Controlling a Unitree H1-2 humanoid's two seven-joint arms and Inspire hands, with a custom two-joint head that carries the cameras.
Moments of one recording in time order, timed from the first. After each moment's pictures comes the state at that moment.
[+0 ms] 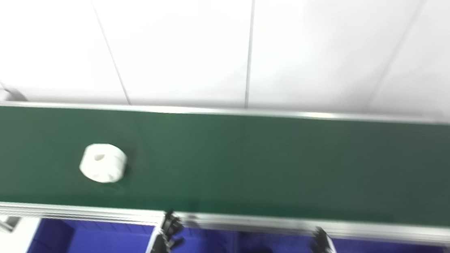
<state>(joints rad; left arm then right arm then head) 0.53 -0.05 -0.26 -0.19 0.19 -0.25 0.00 0.69 0.05 0.20 -0.14 0.05 -0.36 -0.06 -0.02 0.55</state>
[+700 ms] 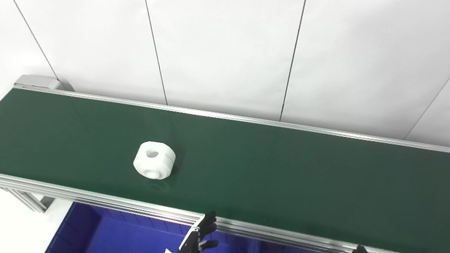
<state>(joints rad) 0.52 -0.08 -0.29 -0.20 0.24 -0.27 0.02 0.67 0.02 0.17 -0.19 0.09 -0.33 -0.02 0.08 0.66</state>
